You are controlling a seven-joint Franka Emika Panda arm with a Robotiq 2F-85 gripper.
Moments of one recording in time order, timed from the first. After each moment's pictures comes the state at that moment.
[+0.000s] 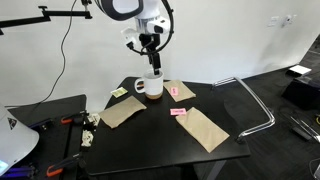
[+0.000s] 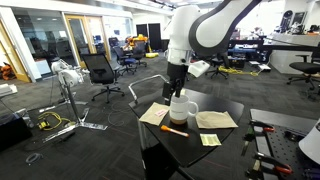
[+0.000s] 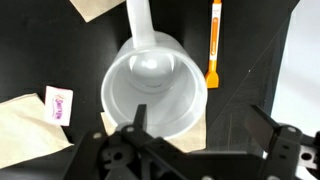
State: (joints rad) arm 0.09 0.10 0.06 -2.31 0.06 2.55 0.18
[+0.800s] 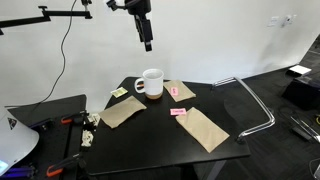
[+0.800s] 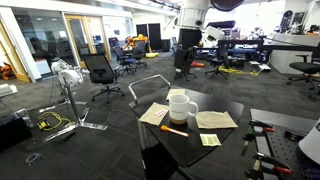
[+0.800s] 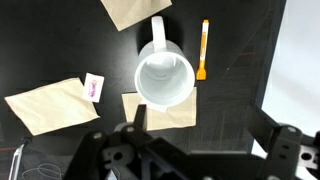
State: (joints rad) arm 0.07 -0.19 0.05 -2.33 0.06 2.30 0.12
